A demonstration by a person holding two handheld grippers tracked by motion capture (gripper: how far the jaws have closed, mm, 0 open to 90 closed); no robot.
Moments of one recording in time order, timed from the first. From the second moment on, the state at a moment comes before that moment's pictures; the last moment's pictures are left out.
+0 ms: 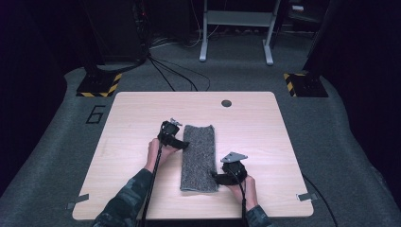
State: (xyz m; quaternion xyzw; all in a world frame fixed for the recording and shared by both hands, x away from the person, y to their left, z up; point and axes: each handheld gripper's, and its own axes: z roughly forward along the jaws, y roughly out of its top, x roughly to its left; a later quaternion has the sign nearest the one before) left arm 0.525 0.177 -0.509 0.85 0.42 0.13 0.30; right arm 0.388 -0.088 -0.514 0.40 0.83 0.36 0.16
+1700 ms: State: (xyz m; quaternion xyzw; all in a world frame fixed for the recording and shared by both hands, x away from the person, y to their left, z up) left arm 0.418 0.207 -0.499 0.84 0.38 0.16 0.35; right arm 0.375 -0.114 -0.500 0.40 0.81 0.40 0.16
